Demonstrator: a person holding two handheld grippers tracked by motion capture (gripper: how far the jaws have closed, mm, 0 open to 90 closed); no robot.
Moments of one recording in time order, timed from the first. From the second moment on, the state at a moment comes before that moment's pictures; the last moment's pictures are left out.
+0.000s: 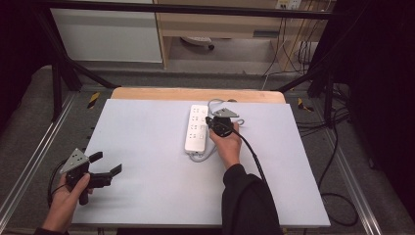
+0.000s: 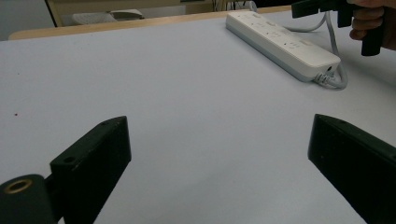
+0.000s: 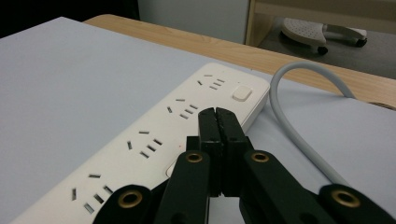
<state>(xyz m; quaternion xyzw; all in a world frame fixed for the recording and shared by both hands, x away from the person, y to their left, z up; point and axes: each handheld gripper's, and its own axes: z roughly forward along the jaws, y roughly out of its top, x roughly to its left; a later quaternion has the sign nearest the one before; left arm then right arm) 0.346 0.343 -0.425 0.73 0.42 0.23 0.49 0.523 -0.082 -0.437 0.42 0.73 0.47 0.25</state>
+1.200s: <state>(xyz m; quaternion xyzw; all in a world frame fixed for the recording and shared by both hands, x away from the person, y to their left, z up) 0.346 0.343 -0.425 0.73 0.42 0.23 0.49 0.519 -0.063 -0.449 0.41 0.75 0.46 0.24</state>
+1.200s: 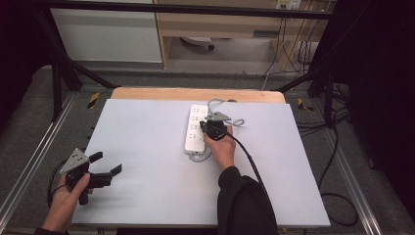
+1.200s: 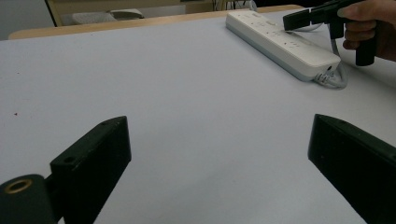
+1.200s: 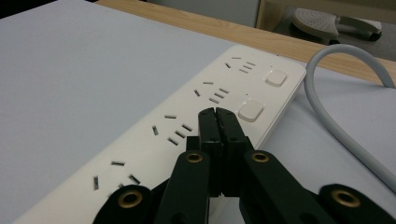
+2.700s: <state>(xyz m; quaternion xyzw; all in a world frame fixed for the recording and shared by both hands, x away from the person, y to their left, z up) 0.346 0.342 -0.425 0.73 0.42 0.23 0.49 0.520 -0.064 -0.451 0.42 0.75 0.45 0.25</state>
